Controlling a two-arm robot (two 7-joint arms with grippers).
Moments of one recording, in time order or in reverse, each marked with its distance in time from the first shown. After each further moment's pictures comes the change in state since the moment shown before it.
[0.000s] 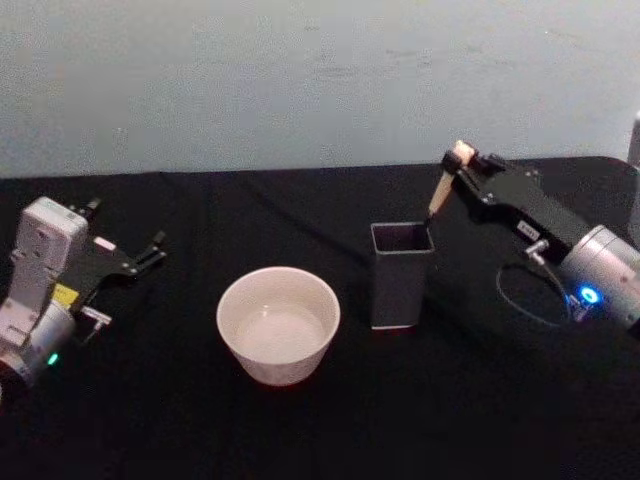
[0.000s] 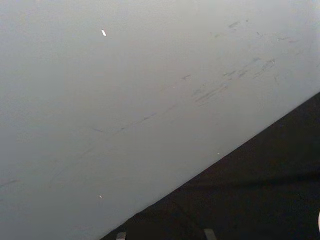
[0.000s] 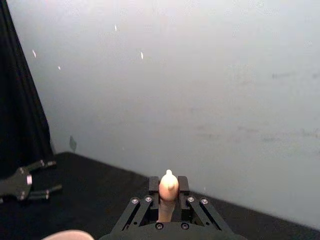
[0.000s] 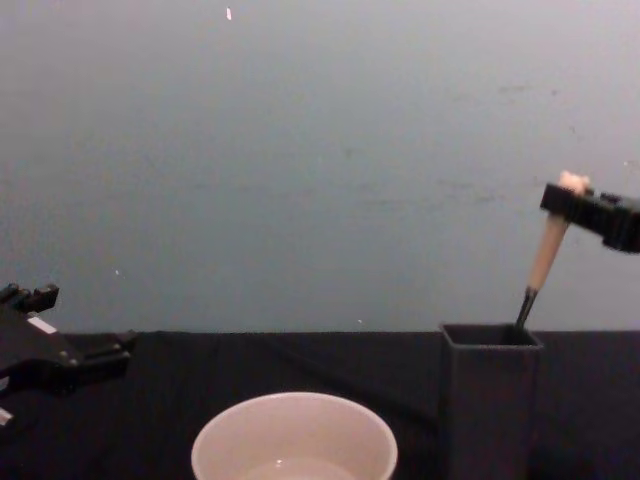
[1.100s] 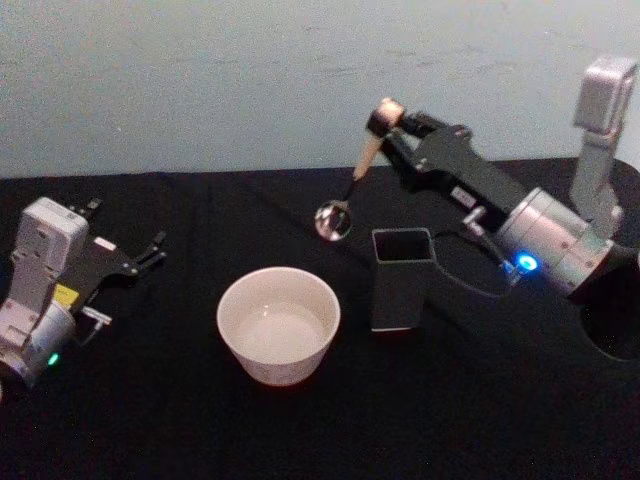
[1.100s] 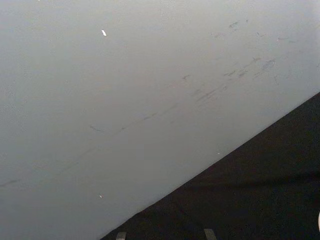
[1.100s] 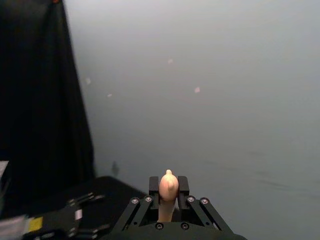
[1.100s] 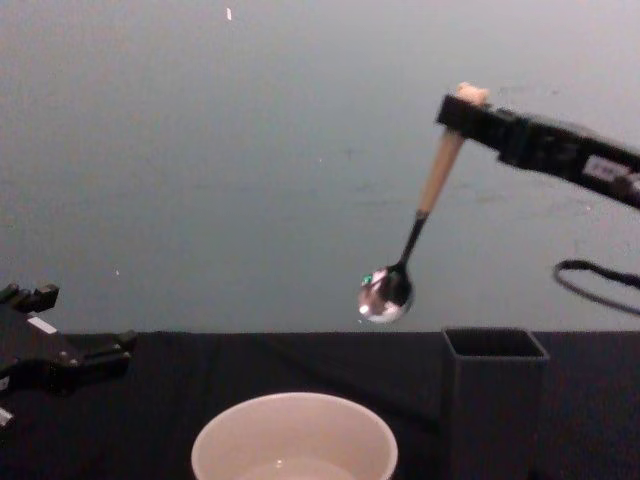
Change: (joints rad) left arm 0.000 0.000 0.000 0.000 0.000 0.000 0.000; right arm 0.119 -0.058 -0.109 0.011 0.038 -0.033 0.067
